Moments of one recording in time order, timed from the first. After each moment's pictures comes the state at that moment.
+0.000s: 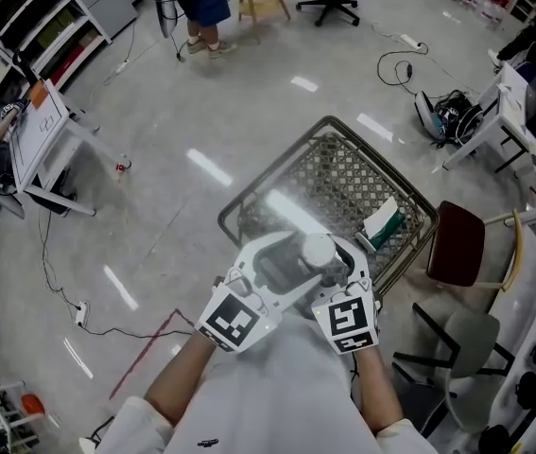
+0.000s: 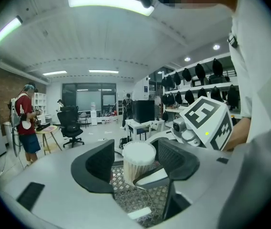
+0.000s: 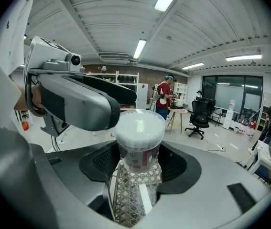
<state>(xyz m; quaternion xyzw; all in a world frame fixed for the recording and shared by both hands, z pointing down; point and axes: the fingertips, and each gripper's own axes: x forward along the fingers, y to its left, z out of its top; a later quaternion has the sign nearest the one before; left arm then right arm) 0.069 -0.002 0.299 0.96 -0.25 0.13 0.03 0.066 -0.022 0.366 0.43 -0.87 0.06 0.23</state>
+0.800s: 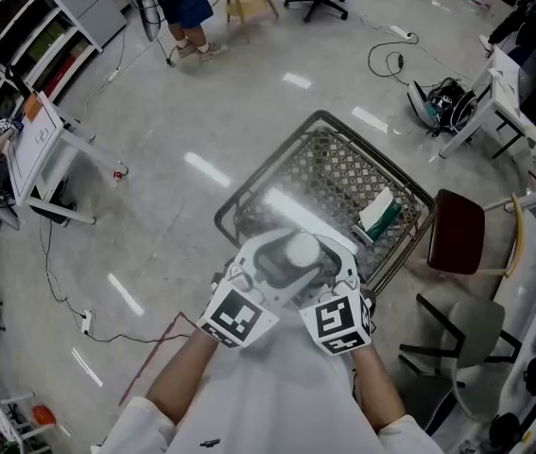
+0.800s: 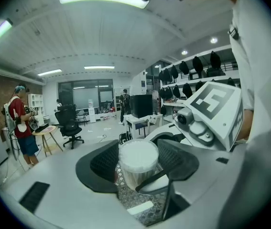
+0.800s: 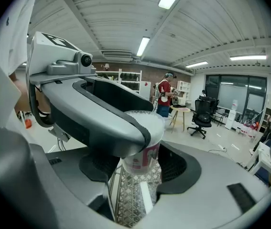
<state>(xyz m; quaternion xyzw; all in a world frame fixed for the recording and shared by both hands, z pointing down) 0.081 0.000 0.311 0.96 -0.24 0.17 0.02 0.056 -0.008 0.364 0.42 -0.87 0.06 0.25</state>
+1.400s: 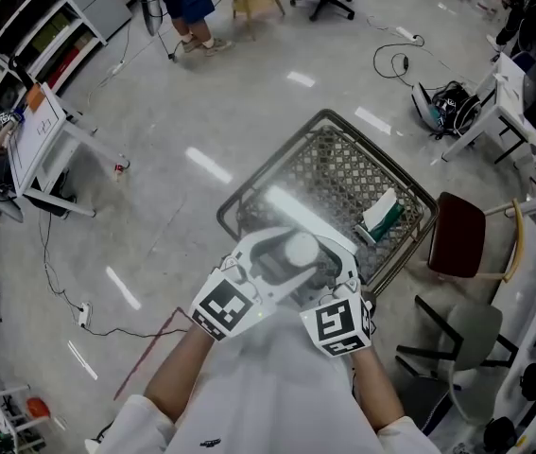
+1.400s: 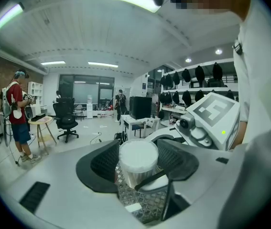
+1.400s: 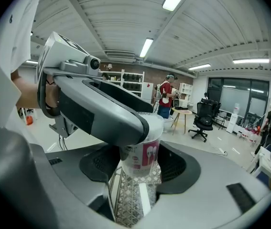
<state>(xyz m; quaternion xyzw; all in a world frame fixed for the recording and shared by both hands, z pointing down) 0.071 -0.001 0.311 0.96 -0.22 0.15 0.07 0.050 -0.005 0.362 0.41 -0.88 0.04 0.25</state>
